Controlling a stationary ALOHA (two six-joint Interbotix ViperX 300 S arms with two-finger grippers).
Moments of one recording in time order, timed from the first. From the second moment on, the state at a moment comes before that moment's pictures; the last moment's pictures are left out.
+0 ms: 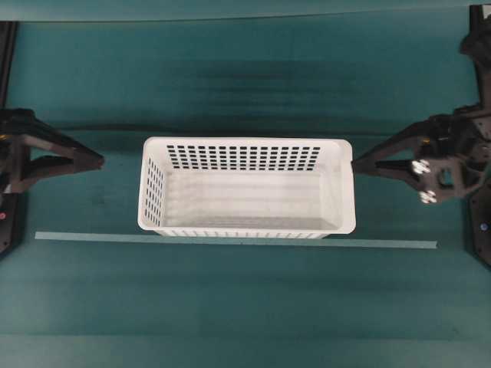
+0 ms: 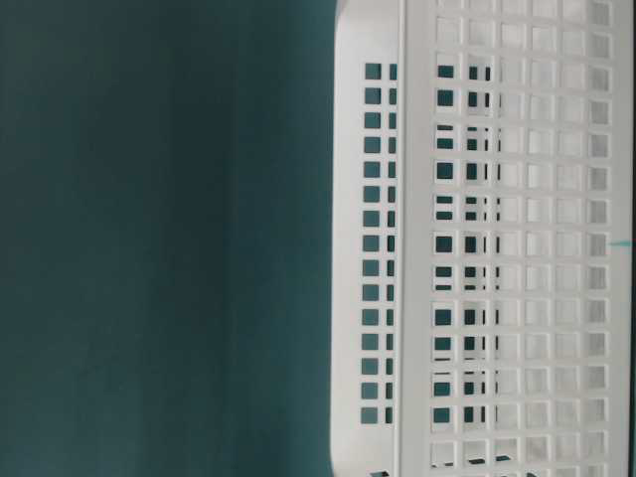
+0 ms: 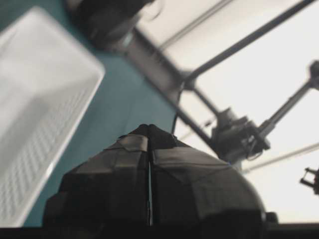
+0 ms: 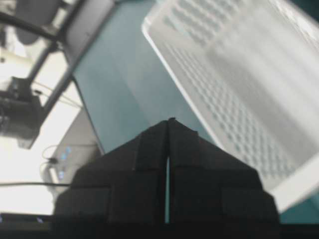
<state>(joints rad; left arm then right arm) 0.00 -0.87 0.83 0.02 0.22 -0.90 -0.09 -0.68 0.76 0.21 0.44 0.74</state>
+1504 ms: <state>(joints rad) 0.07 -0.46 0.57 0.02 0.95 -1.34 -0.11 -0.27 0.46 0.00 1.15 1.22</state>
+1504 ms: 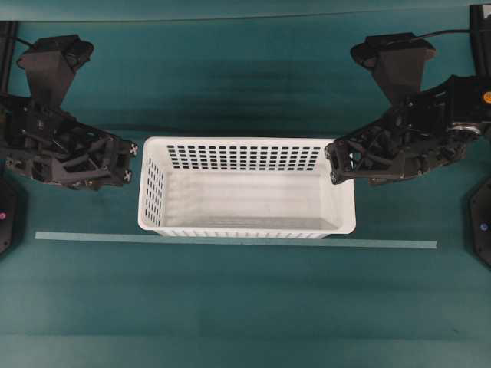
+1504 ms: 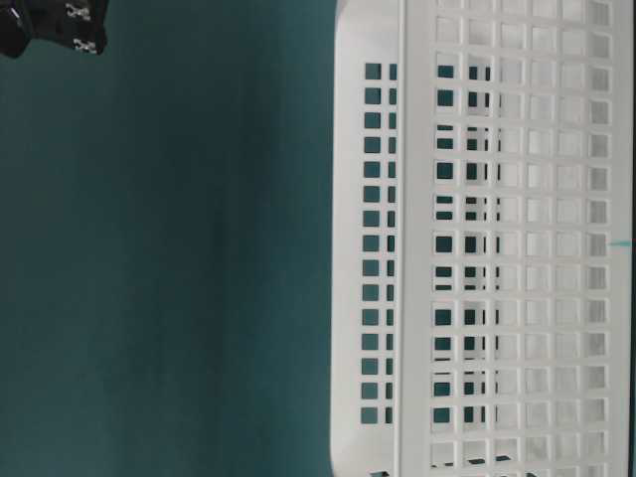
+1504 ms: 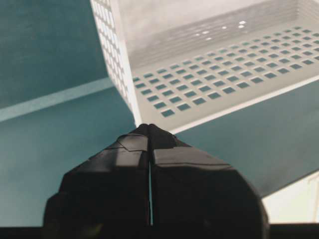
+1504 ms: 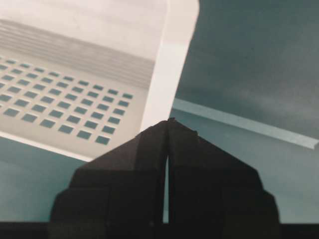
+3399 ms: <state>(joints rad) 0.09 -0.17 0.71 0.02 0.61 -1.41 -0.11 -0.05 0.61 0.04 0.81 1.34</state>
